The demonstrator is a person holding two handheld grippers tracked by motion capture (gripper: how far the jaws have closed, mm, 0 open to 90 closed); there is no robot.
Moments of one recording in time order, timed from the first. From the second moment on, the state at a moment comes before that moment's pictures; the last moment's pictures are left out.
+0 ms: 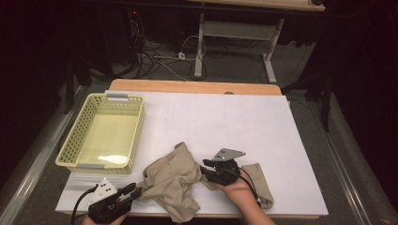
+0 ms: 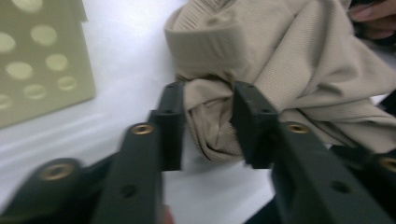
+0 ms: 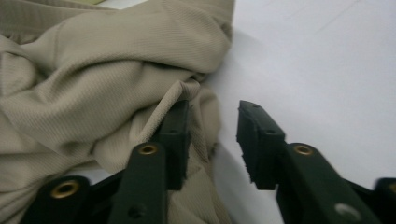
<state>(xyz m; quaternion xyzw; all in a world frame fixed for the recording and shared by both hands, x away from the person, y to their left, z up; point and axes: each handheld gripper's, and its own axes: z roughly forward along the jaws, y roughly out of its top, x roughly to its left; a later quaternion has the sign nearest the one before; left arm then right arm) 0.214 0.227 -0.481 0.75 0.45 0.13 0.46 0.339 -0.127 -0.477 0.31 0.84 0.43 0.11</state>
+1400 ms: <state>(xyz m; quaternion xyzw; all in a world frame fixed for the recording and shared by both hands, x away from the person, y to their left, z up) 0.274 0.132 -0.459 0.79 0.32 0.09 0.51 0.253 -0.333 -0.457 0.50 0.71 0.42 0.26</state>
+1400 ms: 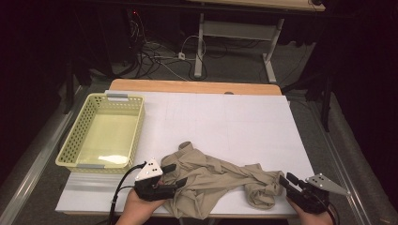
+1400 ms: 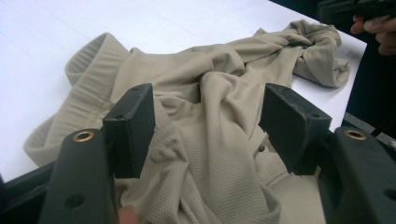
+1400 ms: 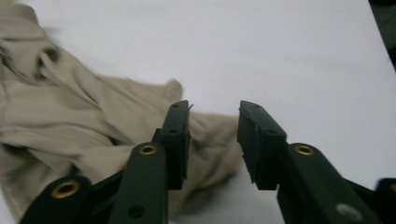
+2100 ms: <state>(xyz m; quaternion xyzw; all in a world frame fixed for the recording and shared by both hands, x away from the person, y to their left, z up) 0.230 0.188 -0.469 0.77 0.42 0.15 0.45 0.326 -0.217 -0.451 0.36 0.80 0.44 0.20</state>
